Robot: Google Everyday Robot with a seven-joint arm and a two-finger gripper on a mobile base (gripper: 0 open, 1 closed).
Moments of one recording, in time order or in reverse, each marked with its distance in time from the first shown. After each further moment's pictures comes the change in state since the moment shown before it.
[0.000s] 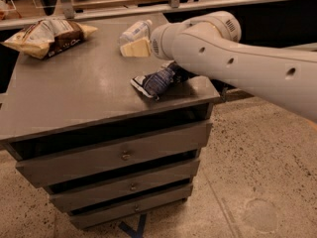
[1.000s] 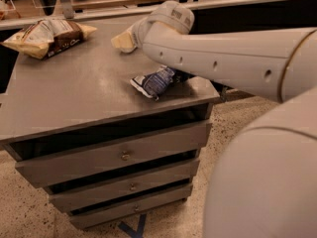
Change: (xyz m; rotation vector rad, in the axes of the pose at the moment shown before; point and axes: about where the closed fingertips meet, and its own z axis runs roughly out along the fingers) arm -0.022 -0.004 0.086 0.126 0.007 -0.056
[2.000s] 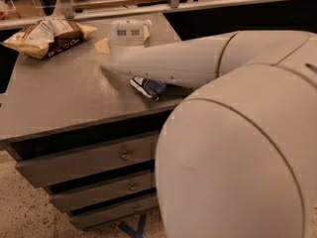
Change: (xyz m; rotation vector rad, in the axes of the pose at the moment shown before) arm 0.003 0.048 0.059 0.125 -0.008 0.017
